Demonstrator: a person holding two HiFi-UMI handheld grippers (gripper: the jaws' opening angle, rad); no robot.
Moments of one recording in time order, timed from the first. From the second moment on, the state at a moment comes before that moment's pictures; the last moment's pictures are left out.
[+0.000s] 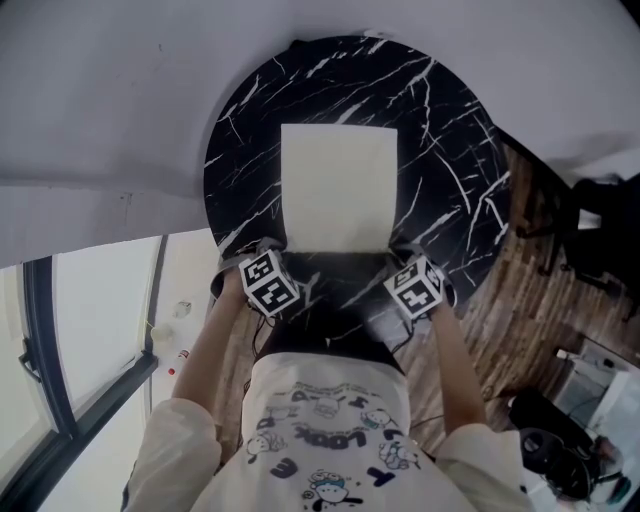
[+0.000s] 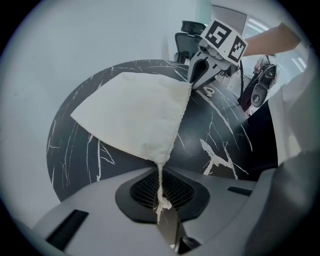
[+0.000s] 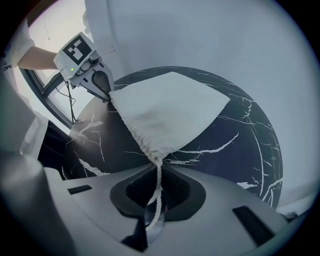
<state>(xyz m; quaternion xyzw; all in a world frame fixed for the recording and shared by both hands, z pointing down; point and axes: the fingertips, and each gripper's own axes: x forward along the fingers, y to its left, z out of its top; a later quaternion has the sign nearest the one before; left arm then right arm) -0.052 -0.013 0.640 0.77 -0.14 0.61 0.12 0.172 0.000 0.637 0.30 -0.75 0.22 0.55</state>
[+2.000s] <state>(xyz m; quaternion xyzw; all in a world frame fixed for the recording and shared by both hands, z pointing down) -0.136 -0.063 0.603 0.62 -0.57 0.33 0.43 0.275 -0.037 0.595 0.63 -0.62 0.36 0.31</state>
